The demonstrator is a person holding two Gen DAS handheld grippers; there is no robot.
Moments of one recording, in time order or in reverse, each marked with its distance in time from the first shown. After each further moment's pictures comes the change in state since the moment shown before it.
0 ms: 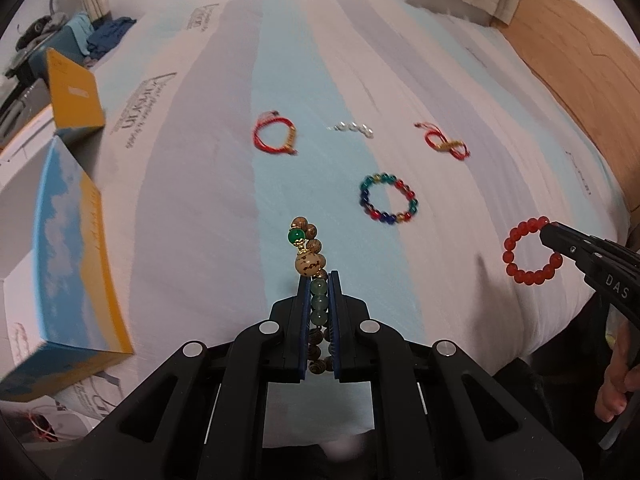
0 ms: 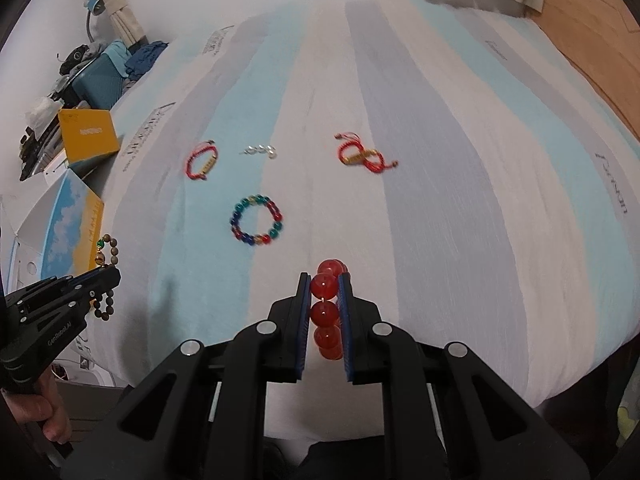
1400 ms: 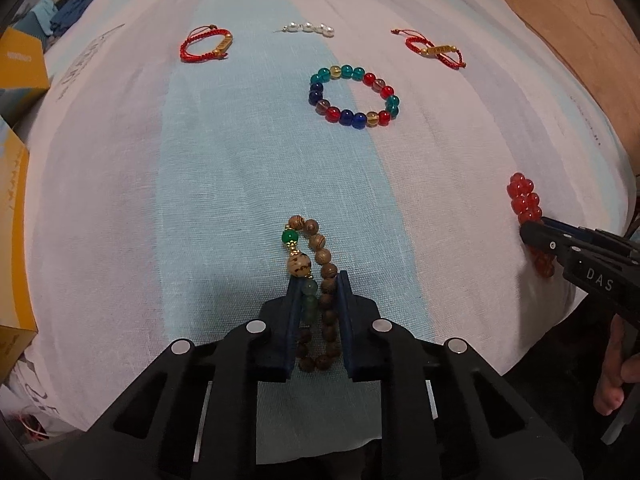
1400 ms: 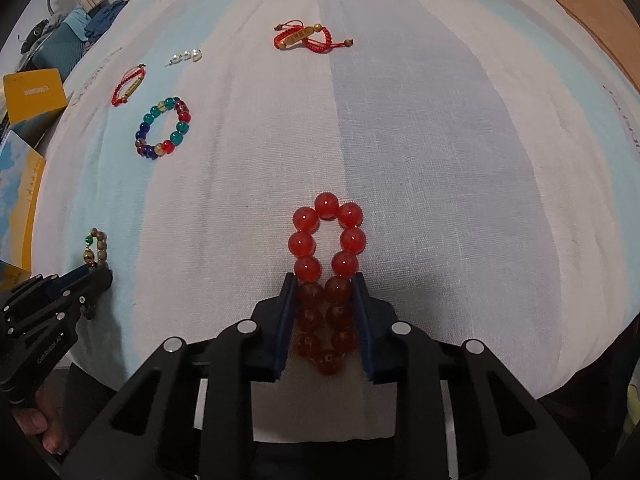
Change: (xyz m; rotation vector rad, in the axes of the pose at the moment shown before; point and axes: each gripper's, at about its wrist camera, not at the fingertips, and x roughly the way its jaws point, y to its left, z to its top) left arm 0.090 -0.039 -0.050 0.045 0.140 -0.051; right arm 0.088 -0.051 -0.057 0.046 0.186 -0.066
